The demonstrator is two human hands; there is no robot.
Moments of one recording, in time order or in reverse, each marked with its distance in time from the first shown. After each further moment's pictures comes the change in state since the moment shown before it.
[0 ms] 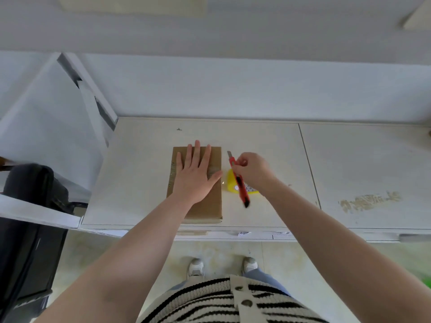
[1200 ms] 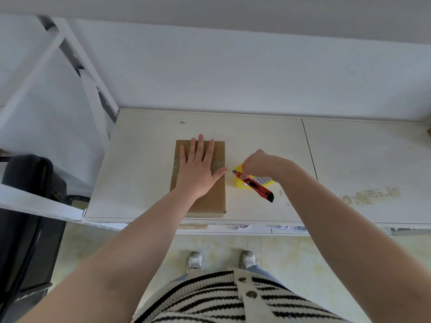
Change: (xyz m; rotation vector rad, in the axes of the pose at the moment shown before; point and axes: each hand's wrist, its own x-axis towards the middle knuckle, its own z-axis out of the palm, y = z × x) left_hand -0.003 -0.009 0.000 0.014 0.013 0.039; right_hand 0.025 -0.014 -0.001 -0.911 -0.461 -0.107
